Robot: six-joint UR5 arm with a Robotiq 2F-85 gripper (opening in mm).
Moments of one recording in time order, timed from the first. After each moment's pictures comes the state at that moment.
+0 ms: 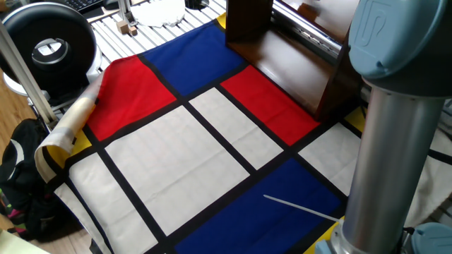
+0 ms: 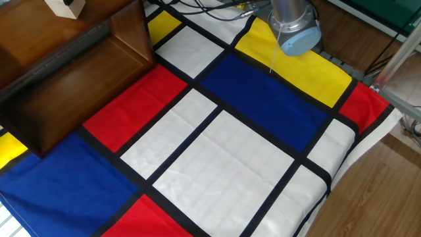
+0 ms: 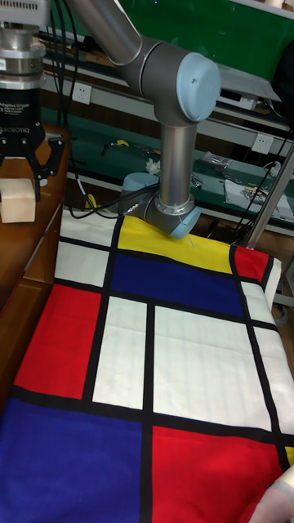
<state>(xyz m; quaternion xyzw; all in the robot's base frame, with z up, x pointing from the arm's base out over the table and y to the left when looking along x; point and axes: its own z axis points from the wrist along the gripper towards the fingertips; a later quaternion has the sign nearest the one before) 0.556 -0.223 0.323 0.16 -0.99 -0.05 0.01</state>
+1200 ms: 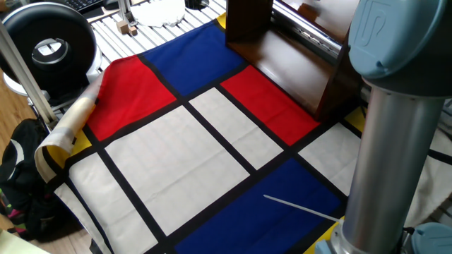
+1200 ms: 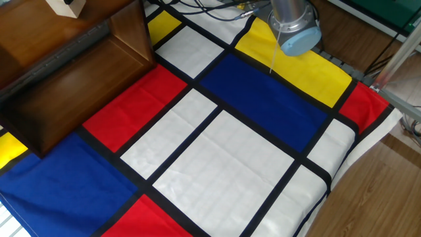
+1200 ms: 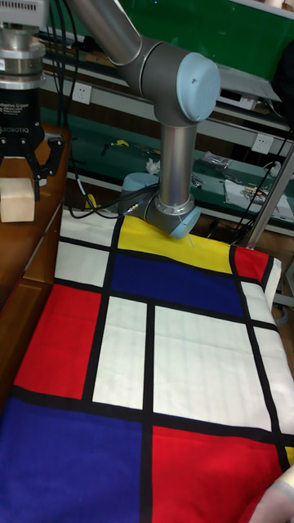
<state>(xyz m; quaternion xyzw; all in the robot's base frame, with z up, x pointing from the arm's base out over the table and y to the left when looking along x) 0.552 -0.226 0.322 0.15 -0.99 -0.05 0.01</state>
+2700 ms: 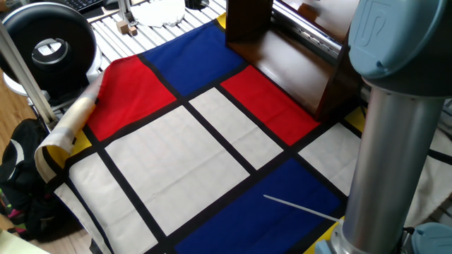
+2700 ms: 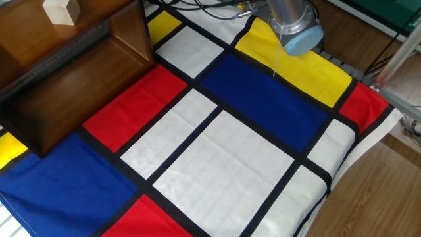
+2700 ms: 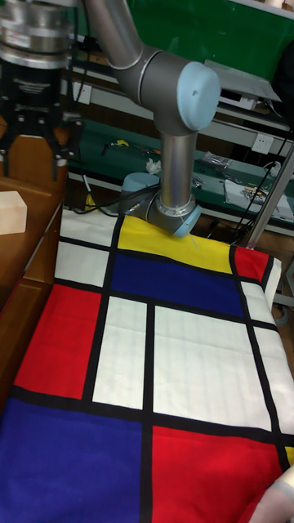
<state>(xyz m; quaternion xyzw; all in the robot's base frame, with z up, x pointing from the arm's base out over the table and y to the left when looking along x) 0.542 -0.205 0.357 0.12 -0.99 -0.01 0.05</state>
